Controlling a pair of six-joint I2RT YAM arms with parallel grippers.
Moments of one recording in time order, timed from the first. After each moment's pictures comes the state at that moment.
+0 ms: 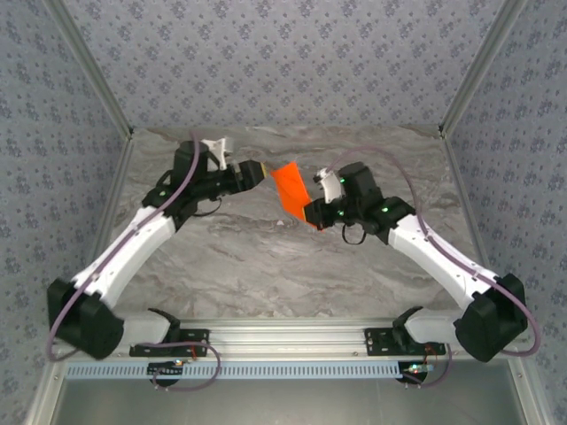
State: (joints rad) left arm -0.46 1.24 1.13 -0.35 0.34 -0.65; right arm 0.61 1.28 1.07 -0.55 -0.30 0.23
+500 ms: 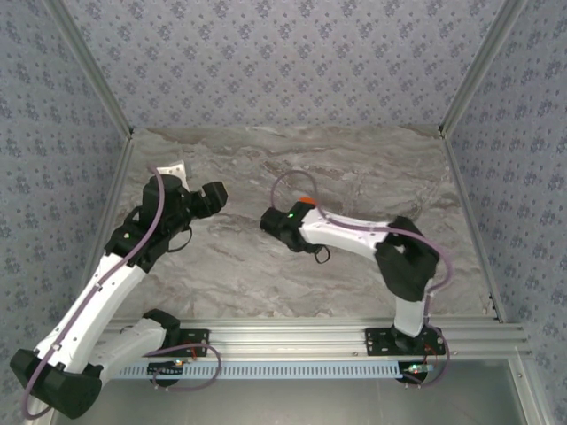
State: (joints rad) left arm -0.46 0.92 0.98 -0.56 -0.10 -0.60; right arm 0.97 1.88 1.38 -1.19 0.83 0.24
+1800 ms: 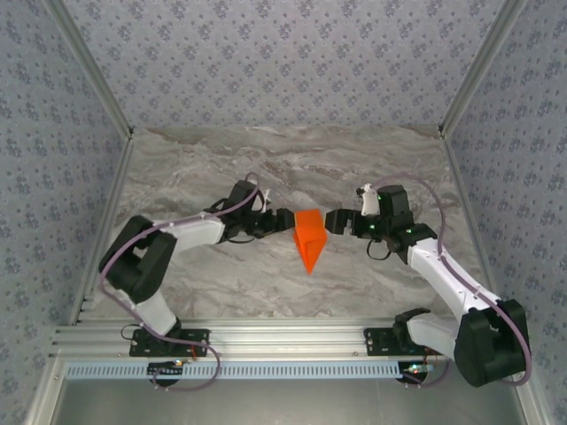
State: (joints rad) left arm -0.61 1.72 0.91 0.05 0.51 -0.78; right arm 0.27 1.12 0.67 -0.28 -0.51 0.42
